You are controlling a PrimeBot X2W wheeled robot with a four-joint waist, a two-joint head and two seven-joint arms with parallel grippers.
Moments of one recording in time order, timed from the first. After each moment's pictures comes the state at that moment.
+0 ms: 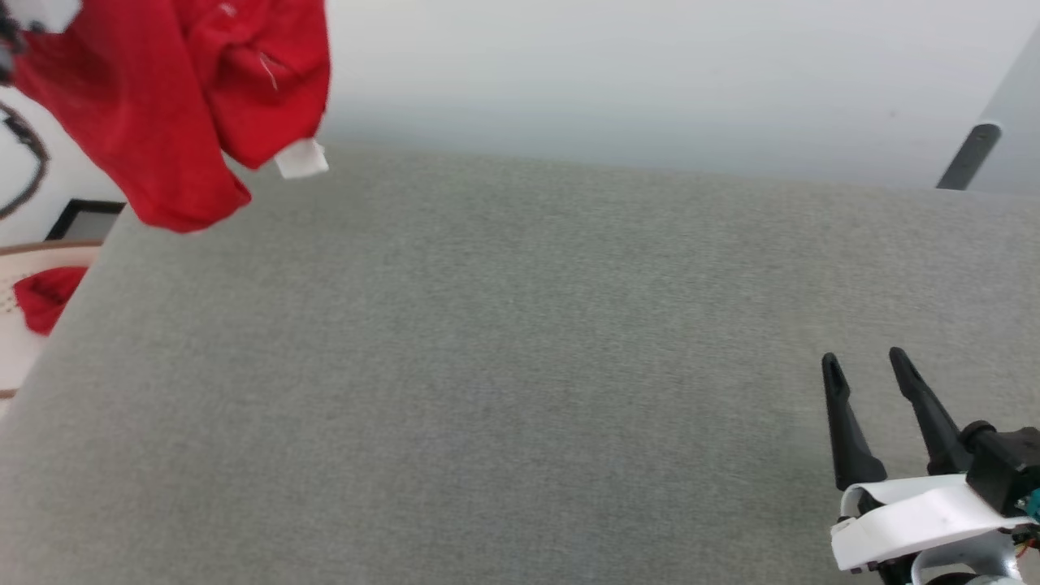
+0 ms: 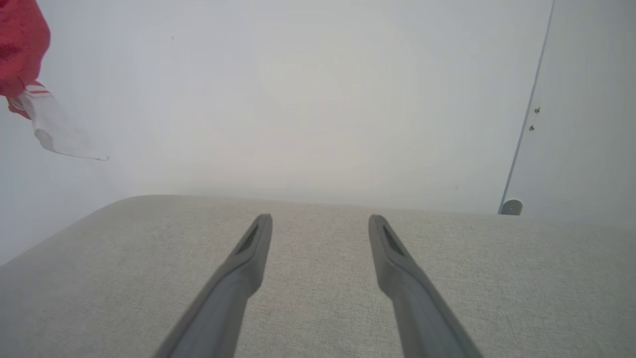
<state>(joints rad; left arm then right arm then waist) -1.29 0.58 -0.34 0.64 -0.67 -0.13 0.49 -0.03 -0.05 0.00 -0.08 0.18 0.13 -0.05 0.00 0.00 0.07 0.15</state>
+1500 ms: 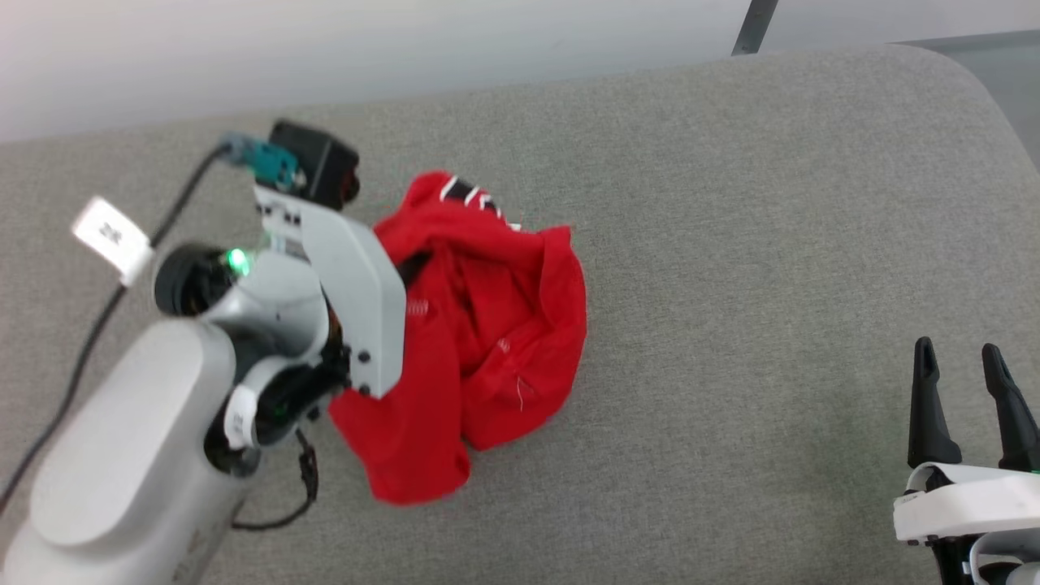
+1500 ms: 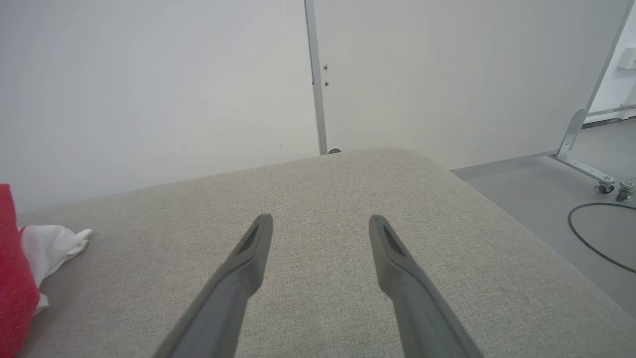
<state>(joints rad) -0.70 0.51 -0.50 -0.10 -0.79 0.16 0.78 -0.09 -0.05 -0.17 0.06 0.22 0.13 -0.17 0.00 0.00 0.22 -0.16</state>
